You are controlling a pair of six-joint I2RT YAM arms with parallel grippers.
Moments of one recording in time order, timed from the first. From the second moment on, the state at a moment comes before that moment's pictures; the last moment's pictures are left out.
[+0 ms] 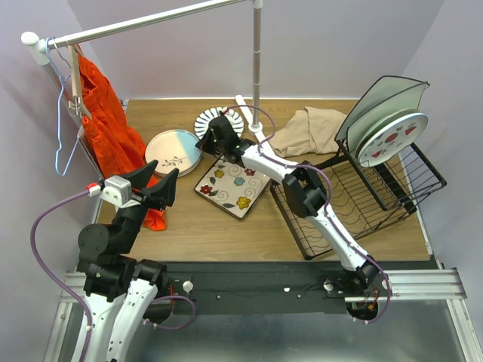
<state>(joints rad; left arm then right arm) -0.25 0.26 0.67 -0.04 0.17 -0.19 0.78 2.64 2.28 -0.10 0.05 0.93</state>
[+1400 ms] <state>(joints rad) -0.25 0.52 0.79 0.05 0.38 -0.30 0.78 0.97 1.47 -0.16 0.44 0.47</state>
